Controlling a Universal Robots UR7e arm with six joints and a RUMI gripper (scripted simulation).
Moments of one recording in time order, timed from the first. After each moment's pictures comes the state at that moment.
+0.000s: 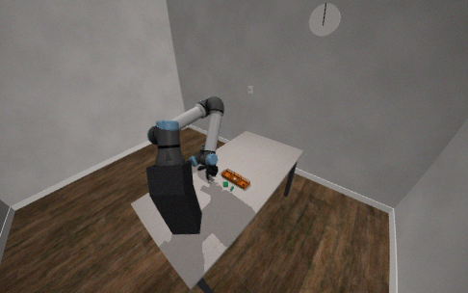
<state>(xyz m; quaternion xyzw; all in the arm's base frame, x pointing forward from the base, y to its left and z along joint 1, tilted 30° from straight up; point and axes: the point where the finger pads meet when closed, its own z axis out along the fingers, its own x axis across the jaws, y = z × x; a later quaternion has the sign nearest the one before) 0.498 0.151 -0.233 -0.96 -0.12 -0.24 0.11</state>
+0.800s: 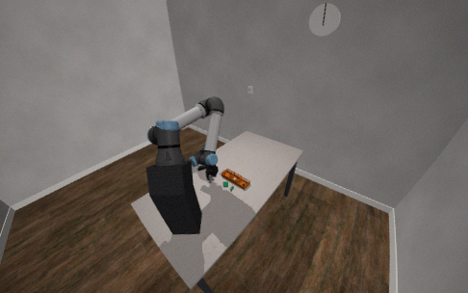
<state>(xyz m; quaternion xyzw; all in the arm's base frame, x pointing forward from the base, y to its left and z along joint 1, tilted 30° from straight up) 0.498 0.151 -0.233 -0.96 -0.12 -0.24 0.11</state>
